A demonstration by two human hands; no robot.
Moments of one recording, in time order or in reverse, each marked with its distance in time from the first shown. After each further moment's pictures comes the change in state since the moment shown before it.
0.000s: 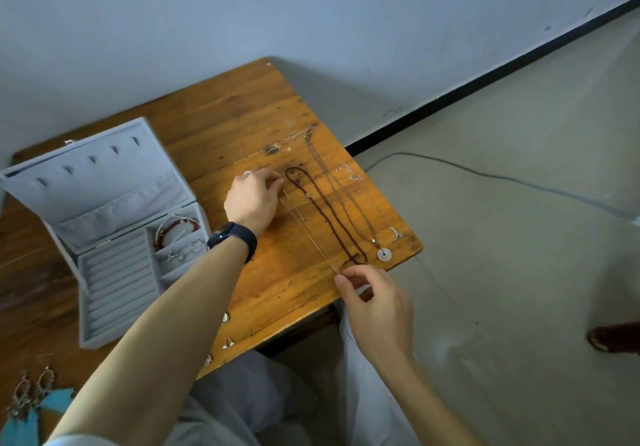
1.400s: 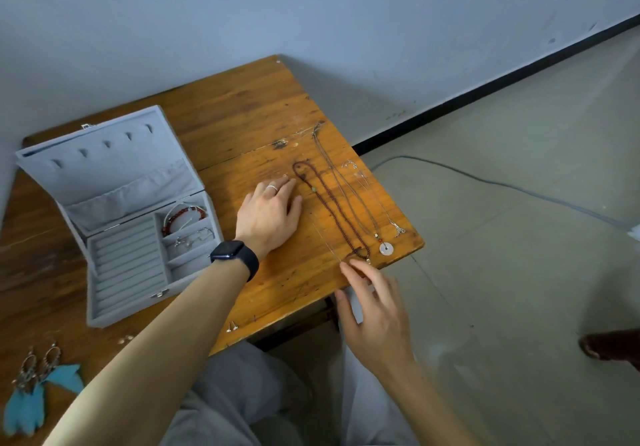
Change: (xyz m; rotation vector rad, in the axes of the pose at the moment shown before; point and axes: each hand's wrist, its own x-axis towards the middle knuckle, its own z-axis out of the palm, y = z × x) left_hand -0.041 -0.007 0.003 0.272 -0.132 0.251; right_hand -0.015 0.034 0.010 -0.205 0.052 -0.452
